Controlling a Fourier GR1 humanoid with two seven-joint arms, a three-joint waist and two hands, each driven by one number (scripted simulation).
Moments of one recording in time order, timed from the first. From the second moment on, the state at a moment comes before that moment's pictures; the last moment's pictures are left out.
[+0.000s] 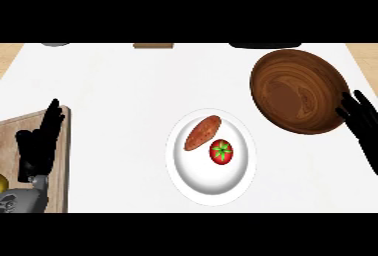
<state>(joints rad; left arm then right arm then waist) -0.10 0.39 -0.03 -1.32 0.11 0.26 0.01 -0.05 -0.53 -0.05 -1.51 -0.42 0.07 0.04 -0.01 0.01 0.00</state>
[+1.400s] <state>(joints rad) -0.23 0.43 0.11 -1.45 0.26 0.14 -0.05 -0.31 -0.15 0.67 -1.88 0.85 -0.21 0.74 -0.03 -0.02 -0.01</state>
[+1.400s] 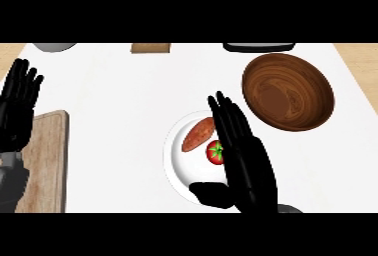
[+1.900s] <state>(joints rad) -0.22 0.42 0.11 -1.47 0.26 0.14 -0.05 -0.37 -0.11 0.71 -2.04 0.72 0.28 1.08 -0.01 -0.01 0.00</state>
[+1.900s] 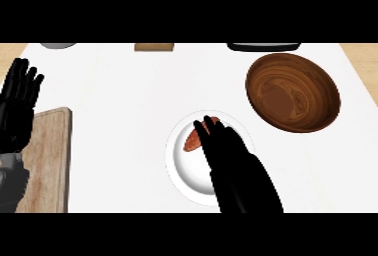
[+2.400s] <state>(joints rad) -0.23 0.42 0.12 -1.50 0.27 0.12 -0.02 -0.36 -0.10 0.66 -2.06 0.64 0.40 1.12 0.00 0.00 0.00</state>
